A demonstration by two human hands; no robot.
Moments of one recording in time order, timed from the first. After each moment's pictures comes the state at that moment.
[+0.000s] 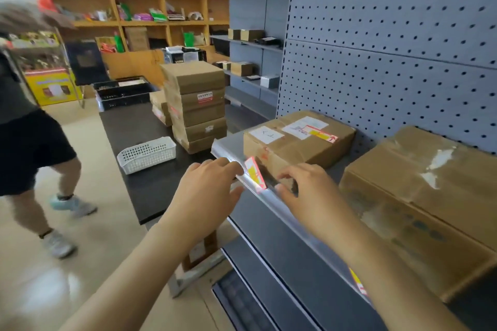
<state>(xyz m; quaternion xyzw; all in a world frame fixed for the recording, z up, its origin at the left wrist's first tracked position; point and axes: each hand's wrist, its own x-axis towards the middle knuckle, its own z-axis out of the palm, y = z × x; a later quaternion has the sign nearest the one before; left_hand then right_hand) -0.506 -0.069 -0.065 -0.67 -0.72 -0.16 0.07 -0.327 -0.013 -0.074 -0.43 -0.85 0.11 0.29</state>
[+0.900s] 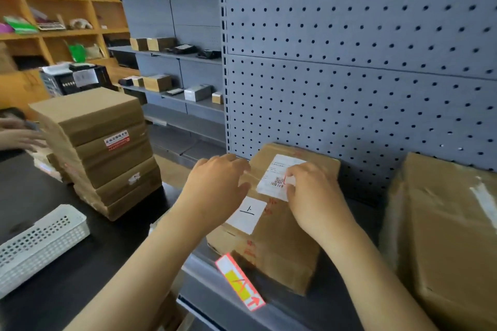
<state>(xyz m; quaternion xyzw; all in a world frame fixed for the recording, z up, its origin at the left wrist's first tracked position) -0.541 0.191 -0.050 -0.80 -0.57 -0.17 0.03 -0.374 0.176 -0.072 -0.68 -0.70 0.01 0.24</state>
